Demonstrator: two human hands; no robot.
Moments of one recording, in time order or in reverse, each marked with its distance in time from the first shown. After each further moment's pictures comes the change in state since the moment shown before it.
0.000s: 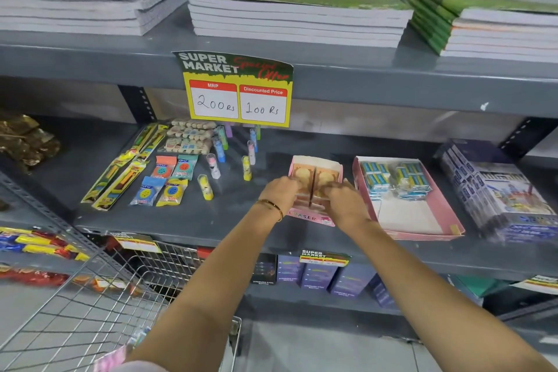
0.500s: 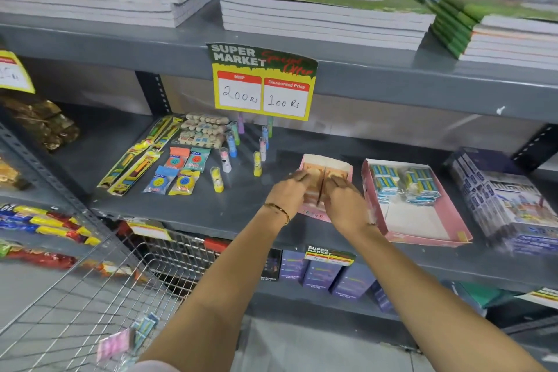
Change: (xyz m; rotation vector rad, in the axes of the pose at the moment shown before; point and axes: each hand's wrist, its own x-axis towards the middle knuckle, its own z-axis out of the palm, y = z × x) left_hand -0.020 0.003 -0.001 -0.086 0.101 0.013; right_hand -0.008 -0.018 -0.001 0.017 0.084 -0.053
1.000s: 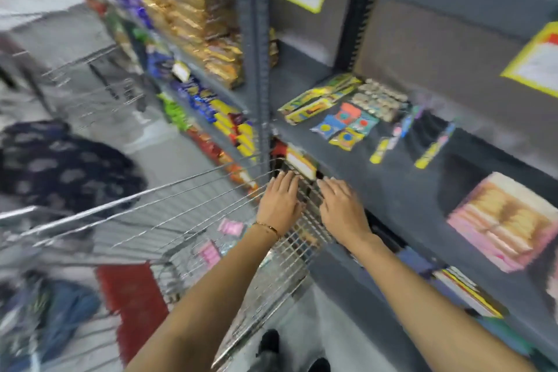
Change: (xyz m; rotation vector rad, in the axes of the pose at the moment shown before) left_hand -0.261 -0.141 0.028 0.005 0.246 -0.696; right_hand -0.061 -0.220 0.088 0.083 -0.059 -0.830
